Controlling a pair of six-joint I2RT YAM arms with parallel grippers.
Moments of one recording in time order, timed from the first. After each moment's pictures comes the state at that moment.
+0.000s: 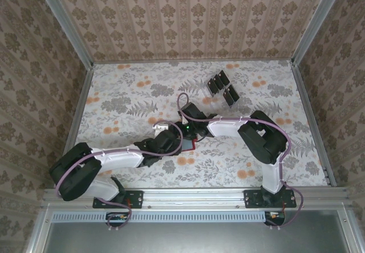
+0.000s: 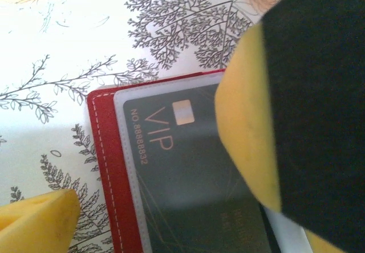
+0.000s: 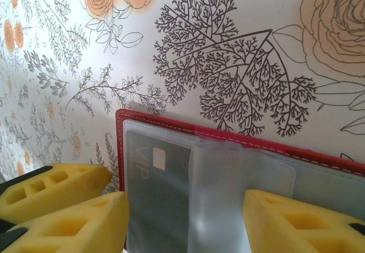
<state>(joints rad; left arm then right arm) -0.94 1.38 0.50 -0.09 -0.36 -0.72 0.75 1.94 1.13 -0.07 -0.34 0.82</state>
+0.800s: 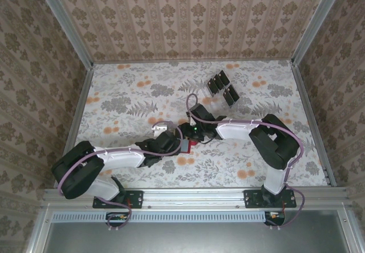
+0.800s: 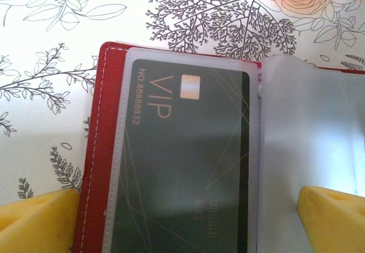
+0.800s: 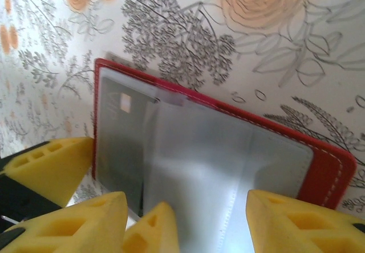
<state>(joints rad) -0.94 1.40 0.50 -0.09 -0.39 -0.76 0.73 1.82 1.00 -0.08 -0.33 0.85</state>
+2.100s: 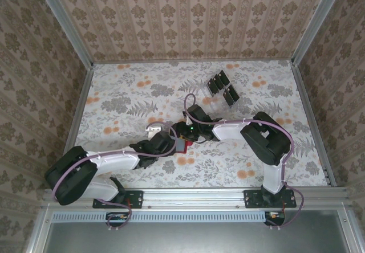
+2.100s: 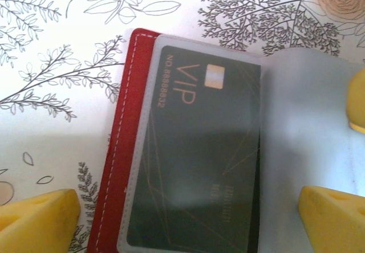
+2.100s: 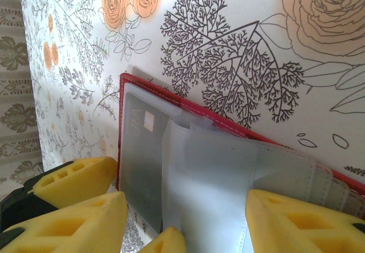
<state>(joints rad) -0.90 1.32 0.44 -0.12 -0.40 -0.77 0.74 1.90 1.00 0.12 -0.39 0.94</state>
